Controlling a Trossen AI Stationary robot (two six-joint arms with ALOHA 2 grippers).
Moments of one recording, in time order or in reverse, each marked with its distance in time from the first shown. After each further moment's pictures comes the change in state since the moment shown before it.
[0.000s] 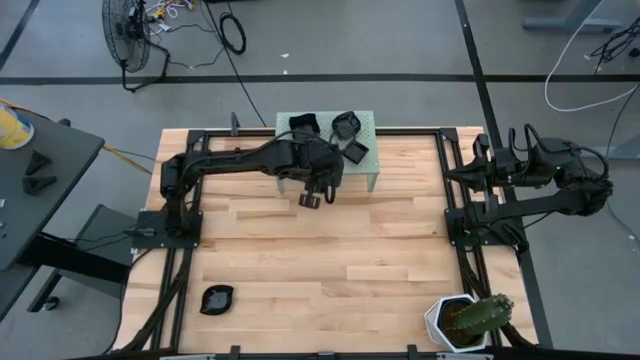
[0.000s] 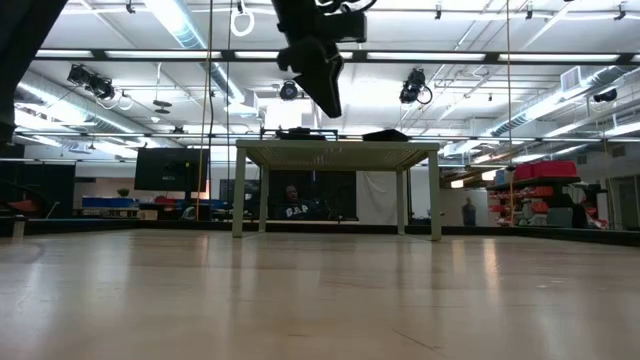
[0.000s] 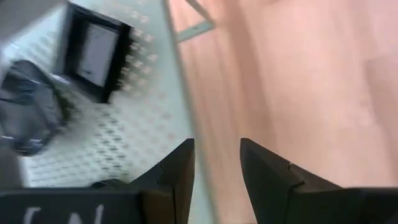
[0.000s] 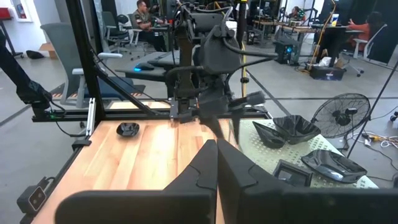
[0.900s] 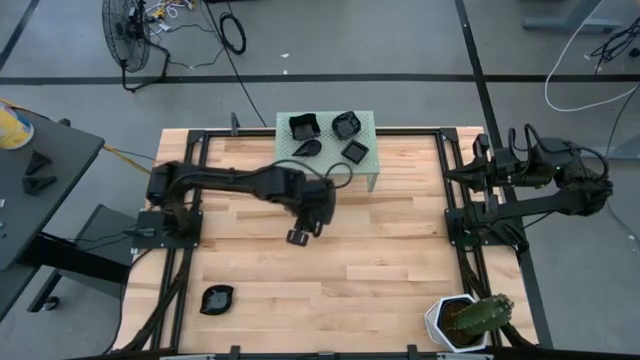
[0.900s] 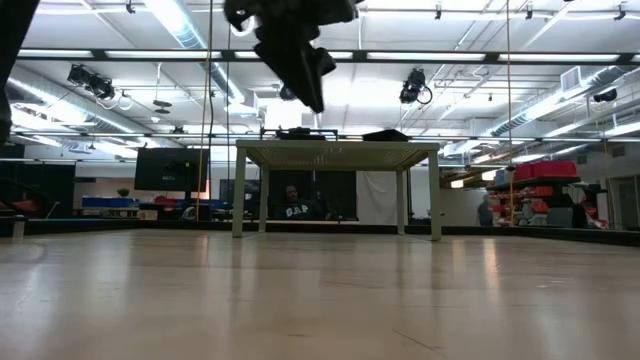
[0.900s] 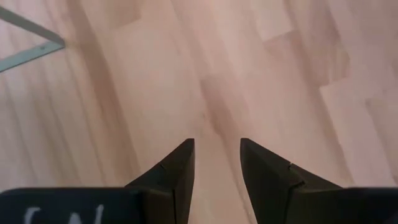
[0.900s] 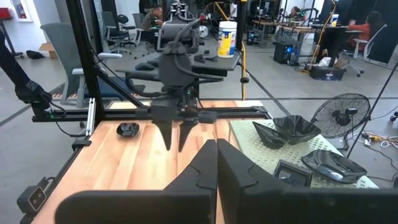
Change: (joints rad) left arm -0.149 -0.073 -0.173 0.016 0.302 -0.180; right arm 0.000 0.000 0.000 0.000 0.000 0.000
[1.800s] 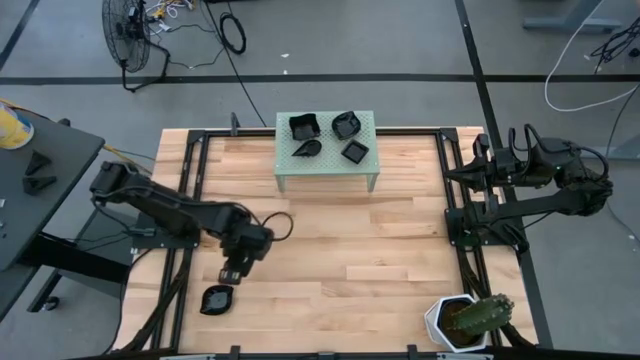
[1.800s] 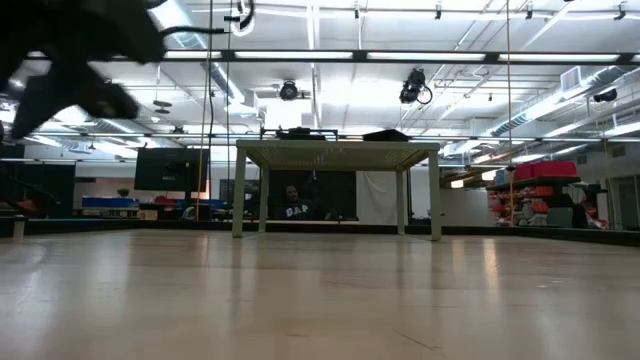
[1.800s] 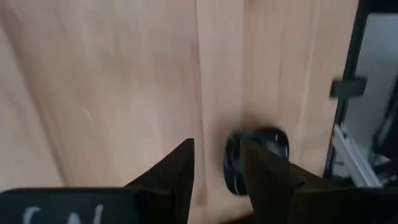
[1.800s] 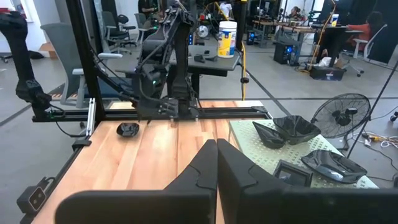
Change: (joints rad) left arm -0.294 -0.431 -0.668 -0.045 0.283 -0.562; right arm 0.000 0.000 0.000 0.000 0.000 0.000
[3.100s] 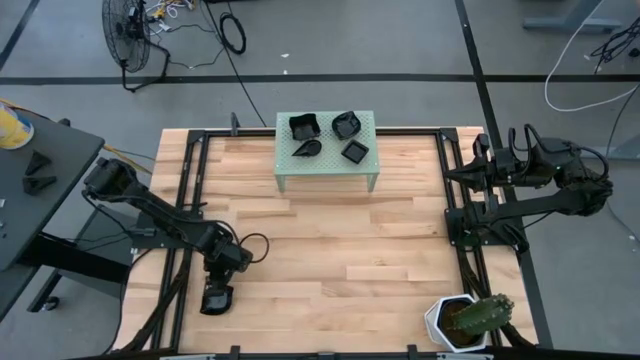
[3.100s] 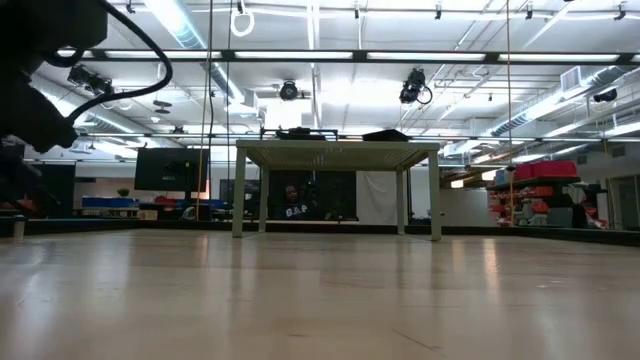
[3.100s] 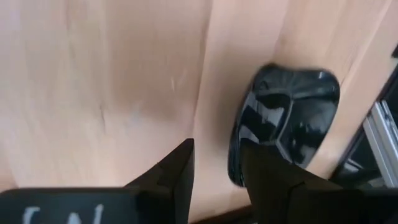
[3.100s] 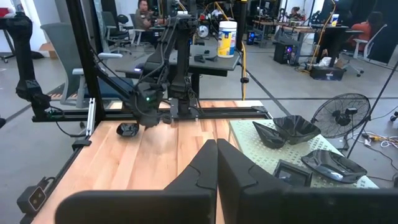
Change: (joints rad) left arm -0.189 -0.079 -0.406 0.321 0.104 -0.377; right arm 0.000 0.000 0.000 0.000 0.000 0.000
